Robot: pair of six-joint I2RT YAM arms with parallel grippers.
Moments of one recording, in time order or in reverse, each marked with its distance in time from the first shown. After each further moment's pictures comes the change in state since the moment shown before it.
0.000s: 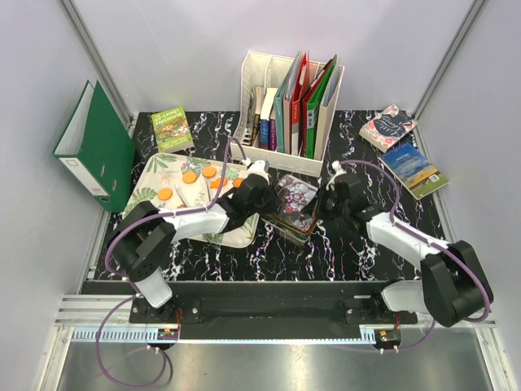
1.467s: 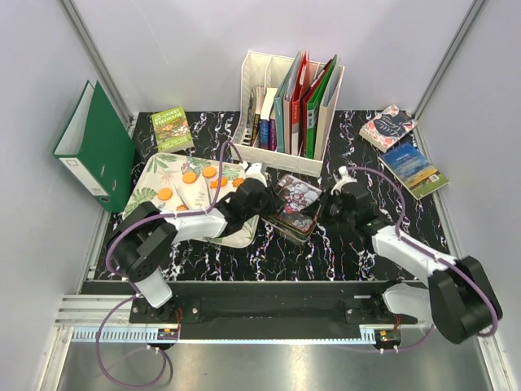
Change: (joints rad) left arm 0.001 -0.002 -0.069 0.127 0.024 -0.047; right arm 0.006 -0.132 -0.123 0.144 -0.025 0.078
